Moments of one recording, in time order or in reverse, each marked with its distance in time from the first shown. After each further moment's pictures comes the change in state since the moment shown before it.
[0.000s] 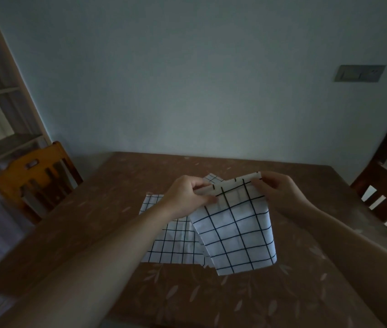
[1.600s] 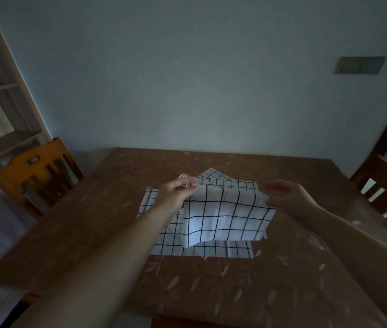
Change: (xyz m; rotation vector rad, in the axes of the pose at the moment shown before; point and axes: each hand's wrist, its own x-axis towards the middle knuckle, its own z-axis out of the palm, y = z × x) left_hand -0.017 -0.027 0.011 -0.477 0.222 -0.369; right_hand -0.015 0.049 -0.015 -0.054 -0.014 0.299
